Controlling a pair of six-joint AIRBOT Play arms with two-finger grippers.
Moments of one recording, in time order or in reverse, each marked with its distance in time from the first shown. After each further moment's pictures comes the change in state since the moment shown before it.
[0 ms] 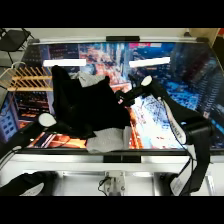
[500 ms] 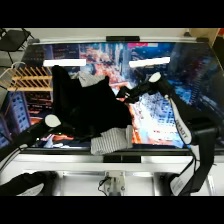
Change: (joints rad) left arm -0.065 -0.087 -0.027 -0.045 0.084 -0.071; right arm -0.063 0.026 -0.002 0.032 0.039 -0.038
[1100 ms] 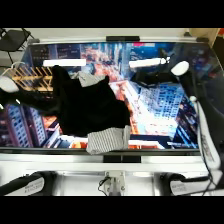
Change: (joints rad) left arm 0.450 -0.049 0.398 0.278 -0.441 0.042; right arm -0.097 0.291 -0.088 -0.059 -0.146 0.018
